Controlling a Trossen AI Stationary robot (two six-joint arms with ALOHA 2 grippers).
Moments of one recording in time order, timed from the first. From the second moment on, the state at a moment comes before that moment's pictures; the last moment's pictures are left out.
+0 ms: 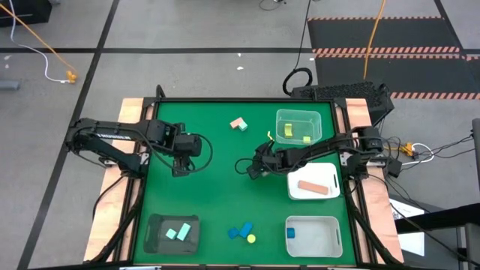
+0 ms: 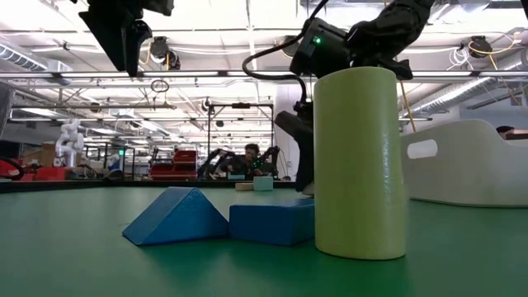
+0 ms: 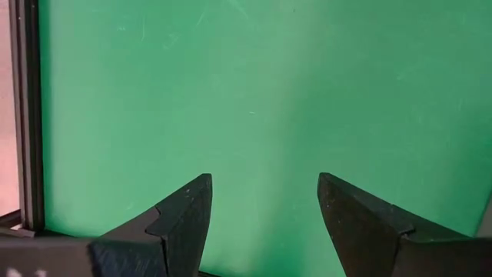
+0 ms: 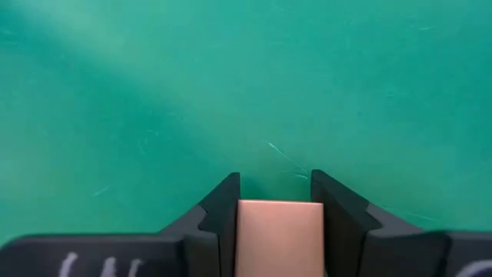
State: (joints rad) left arm -0.05 1.35 1.32 -1.37 -0.21 -0.16; right arm 0.04 1.82 0.95 -0.20 0.29 0.98
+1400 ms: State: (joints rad) left arm -0.05 1.45 1.32 -0.42 -0.35 -0.37; right arm -0.04 1.03 0.95 -0.16 0.18 0.59
